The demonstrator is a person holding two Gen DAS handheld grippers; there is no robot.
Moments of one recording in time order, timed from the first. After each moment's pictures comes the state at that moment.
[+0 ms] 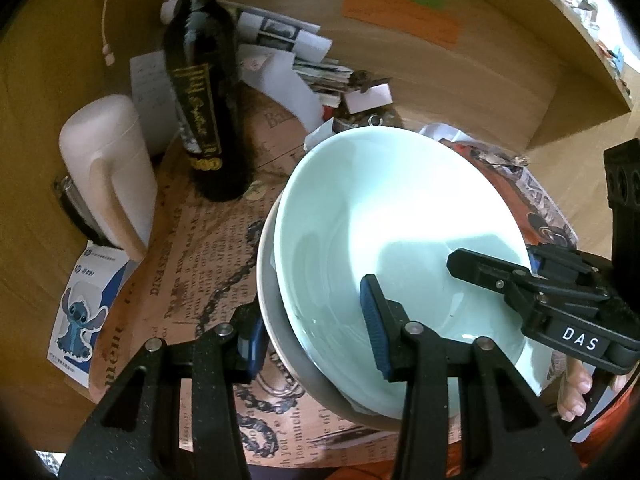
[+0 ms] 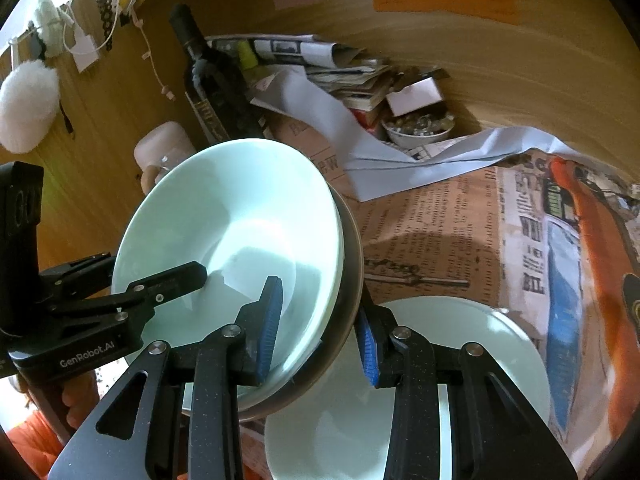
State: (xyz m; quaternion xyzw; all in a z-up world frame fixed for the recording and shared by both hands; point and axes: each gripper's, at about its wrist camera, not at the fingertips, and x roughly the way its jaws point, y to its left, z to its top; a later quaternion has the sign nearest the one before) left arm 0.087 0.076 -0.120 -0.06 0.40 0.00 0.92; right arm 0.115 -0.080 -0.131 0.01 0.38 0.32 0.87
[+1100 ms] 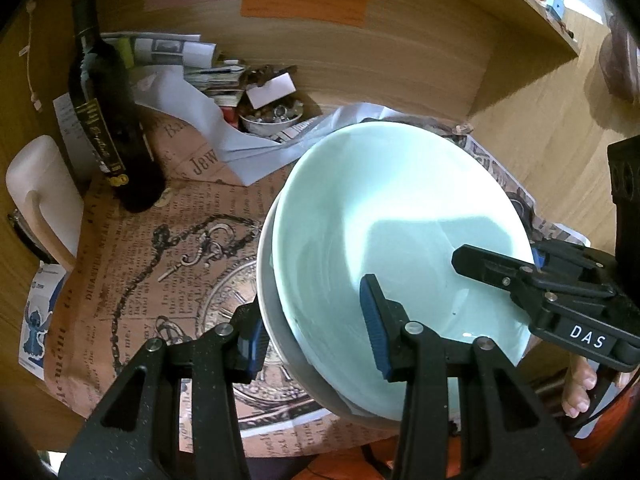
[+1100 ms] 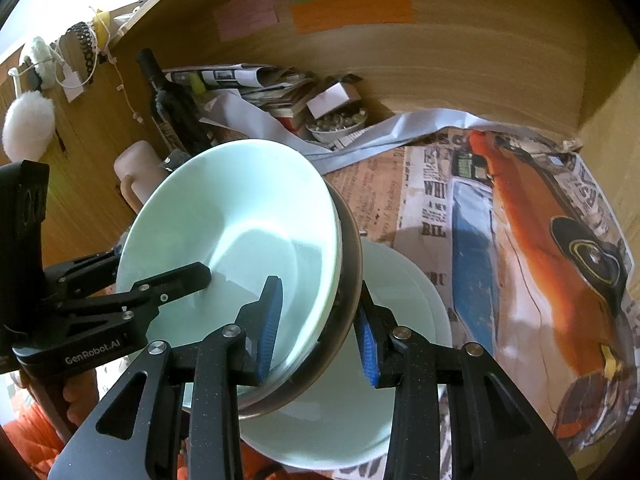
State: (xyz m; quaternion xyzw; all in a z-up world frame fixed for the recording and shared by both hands) left arm 0.078 -0.011 -0.124 -0.01 0.40 -0.07 0.91; right arm 0.078 -0.173 -0.132 0.03 0.37 0.27 0.89
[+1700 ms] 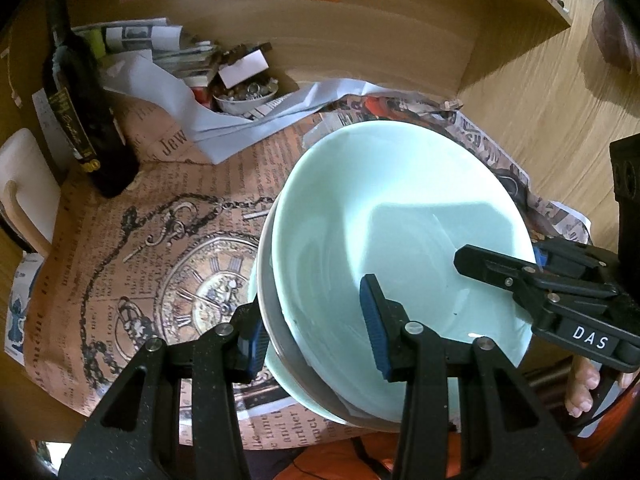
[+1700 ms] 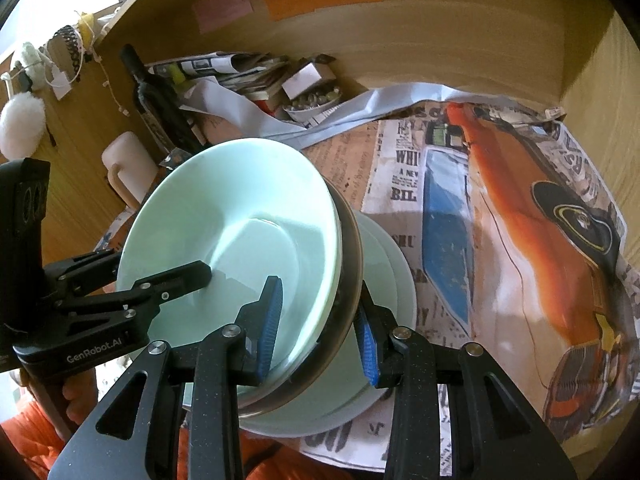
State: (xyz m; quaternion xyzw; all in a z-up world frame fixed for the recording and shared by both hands) left arm 0.079 -0.042 -0.141 0.00 0.42 -0.08 0.90; right arm 0.076 -0.203 -0.151 0.05 0.39 0.26 0.88
